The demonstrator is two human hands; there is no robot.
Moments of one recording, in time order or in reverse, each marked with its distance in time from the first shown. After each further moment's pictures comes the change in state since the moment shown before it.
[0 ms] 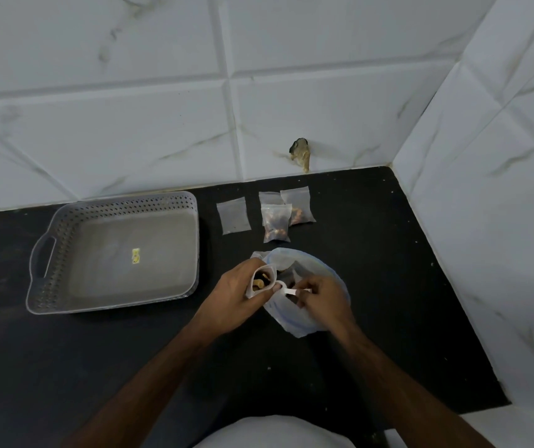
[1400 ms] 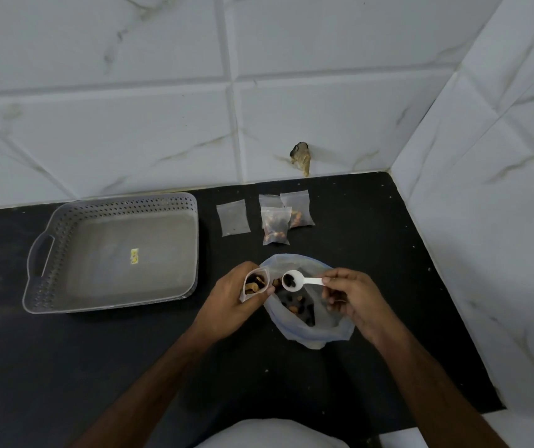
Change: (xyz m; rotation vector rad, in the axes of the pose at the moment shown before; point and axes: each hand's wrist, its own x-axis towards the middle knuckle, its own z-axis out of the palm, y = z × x) left_hand -0.008 -0.002 0.003 -0.105 0.075 -0.071; right_hand -0.035 -0.023 -0.065 0.666 -0.075 0.176
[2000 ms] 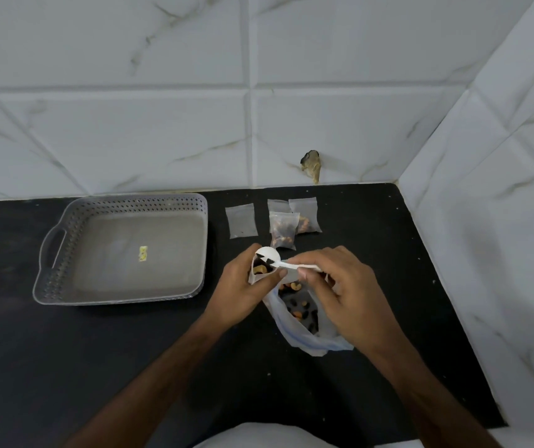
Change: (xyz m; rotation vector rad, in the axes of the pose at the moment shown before) left_hand 0.016 0.025 -0.006 -0.181 0.133 -0.053; right_hand -0.051 -0.043 0.037 -0.809 0.035 -1.069
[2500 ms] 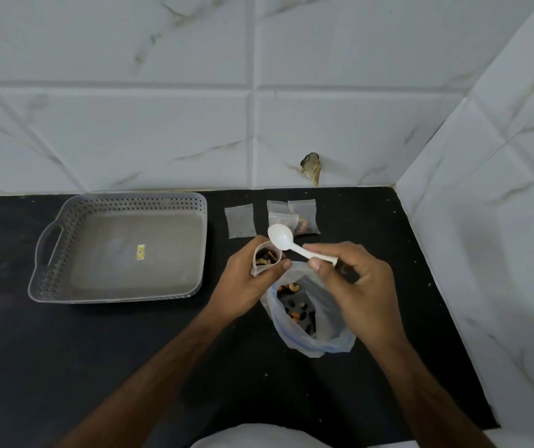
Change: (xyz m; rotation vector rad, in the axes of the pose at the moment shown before) left_hand 0.008 0.012 0.001 -0.100 0.018 -0.004; right_hand 0.002 -0.010 -0.007 0.242 0.182 0.221
